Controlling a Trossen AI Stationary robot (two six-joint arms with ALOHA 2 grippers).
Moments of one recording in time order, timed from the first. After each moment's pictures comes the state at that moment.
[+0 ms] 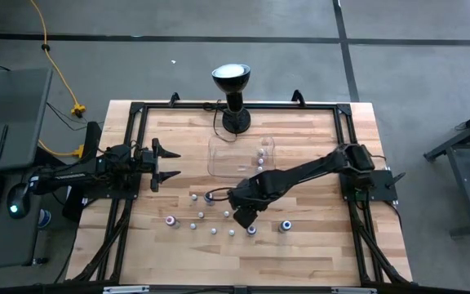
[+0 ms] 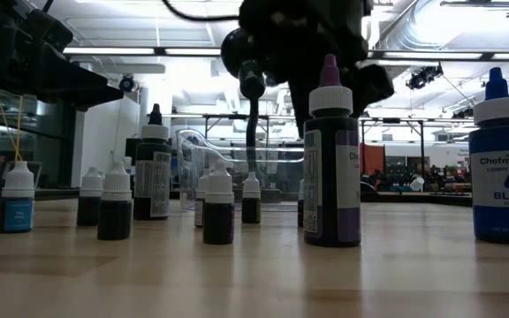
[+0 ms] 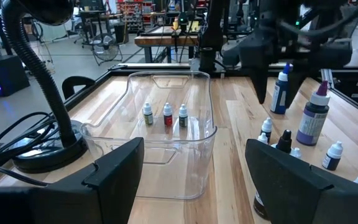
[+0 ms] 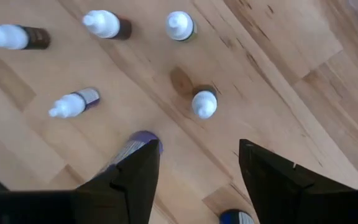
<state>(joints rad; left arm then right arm) 0.14 0.02 0.08 -0.13 0.04 0.05 0.23 2.02 1.64 -0.99 -0.08 1.00</state>
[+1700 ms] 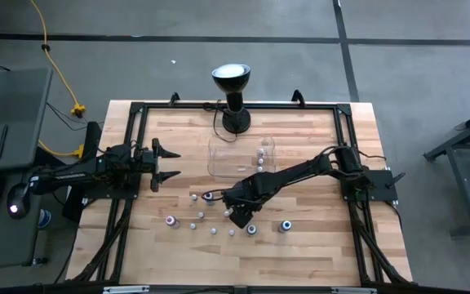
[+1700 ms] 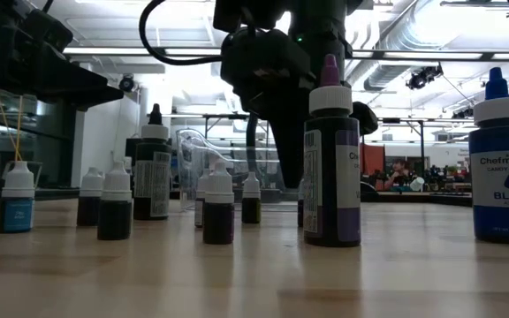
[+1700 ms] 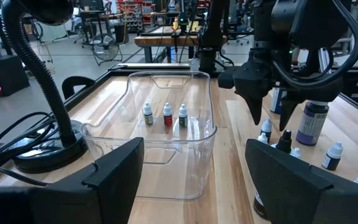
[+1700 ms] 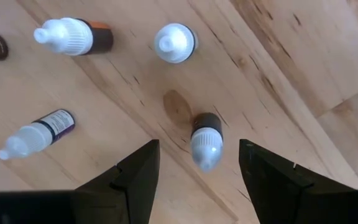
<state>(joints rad) 0.14 0.02 0.08 -0.13 0.04 0.05 0.20 2.12 1.64 -0.92 -0.10 0.95</state>
